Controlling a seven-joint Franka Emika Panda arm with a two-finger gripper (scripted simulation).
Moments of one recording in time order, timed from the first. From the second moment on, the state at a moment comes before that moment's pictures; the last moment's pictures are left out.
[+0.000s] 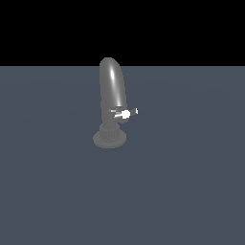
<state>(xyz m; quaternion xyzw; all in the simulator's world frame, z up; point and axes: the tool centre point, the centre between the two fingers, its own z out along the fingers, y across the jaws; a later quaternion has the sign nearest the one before) -0.083 0.026 0.432 -0.92 0.22 0.30 0.08</state>
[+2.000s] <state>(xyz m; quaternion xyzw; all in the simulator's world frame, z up) 0.042 -0.017 0.256 -0.62 0.47 0.61 0.18</state>
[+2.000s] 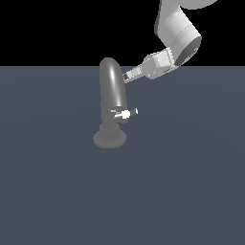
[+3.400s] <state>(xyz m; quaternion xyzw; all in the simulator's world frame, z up) 0.037 -0.033 0.172 -0.46 0.54 0.68 0.20</state>
